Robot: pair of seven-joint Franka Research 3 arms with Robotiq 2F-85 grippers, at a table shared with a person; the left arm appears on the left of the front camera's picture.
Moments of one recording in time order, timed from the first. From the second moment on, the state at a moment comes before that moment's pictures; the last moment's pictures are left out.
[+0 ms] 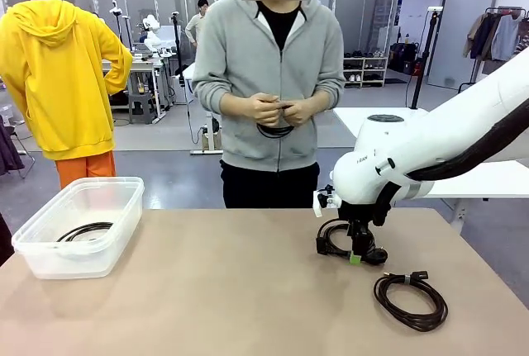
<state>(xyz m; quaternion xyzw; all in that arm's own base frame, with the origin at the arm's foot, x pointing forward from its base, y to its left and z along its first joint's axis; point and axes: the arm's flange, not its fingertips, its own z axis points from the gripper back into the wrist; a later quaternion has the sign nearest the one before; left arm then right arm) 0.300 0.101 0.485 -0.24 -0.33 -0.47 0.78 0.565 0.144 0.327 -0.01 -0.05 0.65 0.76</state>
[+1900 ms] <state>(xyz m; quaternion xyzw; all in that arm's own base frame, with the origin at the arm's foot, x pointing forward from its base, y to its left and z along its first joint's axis) 0.301 0.101 0.485 -0.24 -0.33 -0.47 0.78 0.568 0.173 0.385 -0.04 -0.04 0.65 0.76</state>
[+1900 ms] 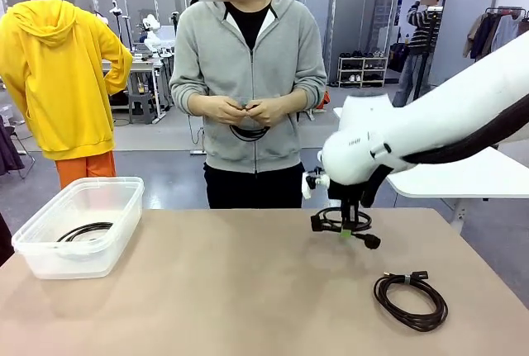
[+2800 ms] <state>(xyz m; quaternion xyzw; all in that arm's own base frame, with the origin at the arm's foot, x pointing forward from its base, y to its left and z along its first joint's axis) 0.301 0.101 0.485 -0.24 -0.33 -0.47 0.78 0.541 0.181 0.432 -0.04 -0.04 0.67 0.74</state>
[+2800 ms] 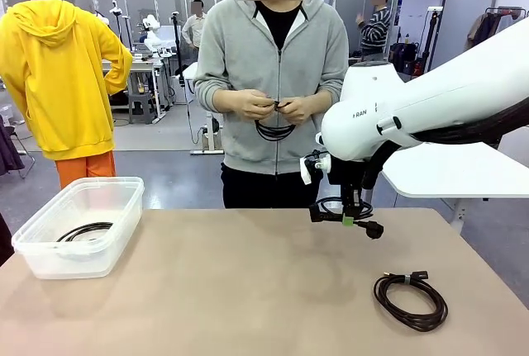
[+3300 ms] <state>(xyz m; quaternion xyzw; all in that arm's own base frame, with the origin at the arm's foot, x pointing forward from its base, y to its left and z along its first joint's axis) 0.301 0.101 0.485 -0.24 -0.33 -0.47 0.78 0.512 0.270 0.431 -0.02 -0.08 0.71 0.70</state>
